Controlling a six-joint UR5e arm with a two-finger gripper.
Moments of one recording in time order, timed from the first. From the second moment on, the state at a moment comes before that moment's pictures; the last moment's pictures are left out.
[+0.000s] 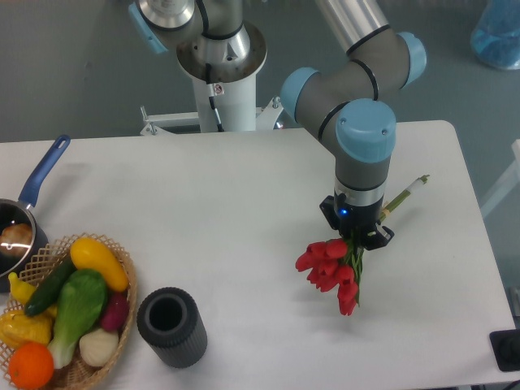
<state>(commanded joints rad) 2.59 -1.96 -1.60 -0.97 1.57 1.30</state>
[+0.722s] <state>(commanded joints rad) 2.60 -1.86 -1.60 -0.96 1.32 1.29</state>
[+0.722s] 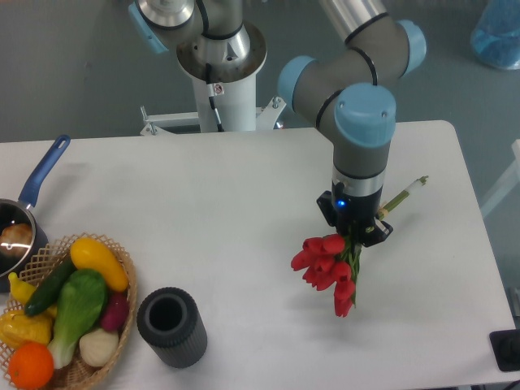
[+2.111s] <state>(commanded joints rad) 2.59 -1.81 -1.58 -0.84 0.14 0.95</state>
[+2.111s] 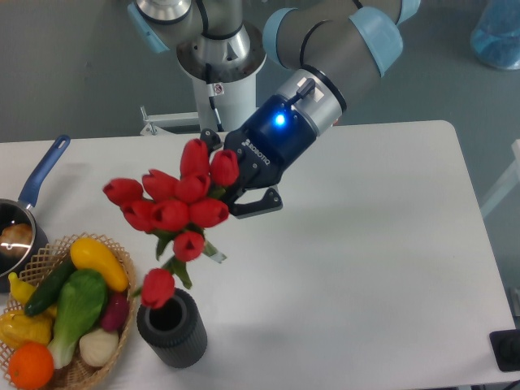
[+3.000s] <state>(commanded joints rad) 2.57 -1.96 -1.48 -0.84 0.03 0.97</state>
